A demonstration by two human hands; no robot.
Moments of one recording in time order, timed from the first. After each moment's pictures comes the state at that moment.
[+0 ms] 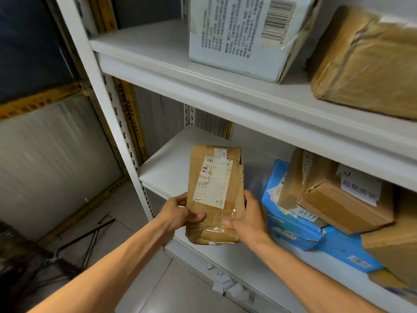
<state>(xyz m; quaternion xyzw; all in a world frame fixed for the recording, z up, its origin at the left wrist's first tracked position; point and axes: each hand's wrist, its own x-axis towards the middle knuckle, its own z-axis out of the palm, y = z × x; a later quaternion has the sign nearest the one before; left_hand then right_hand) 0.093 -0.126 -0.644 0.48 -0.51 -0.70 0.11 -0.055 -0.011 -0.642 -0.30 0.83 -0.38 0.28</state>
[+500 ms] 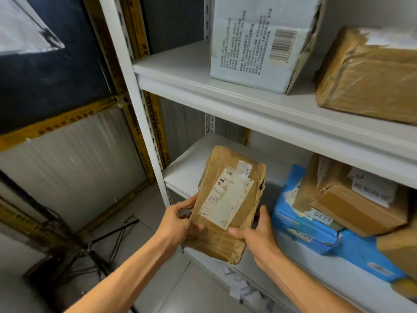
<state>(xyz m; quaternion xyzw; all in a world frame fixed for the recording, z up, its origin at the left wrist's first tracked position) 0.143 -0.086 -0.614 0.46 -0.51 -0.69 0.23 -0.025 0.011 -0.651 -0.20 0.70 -0.54 0.43</state>
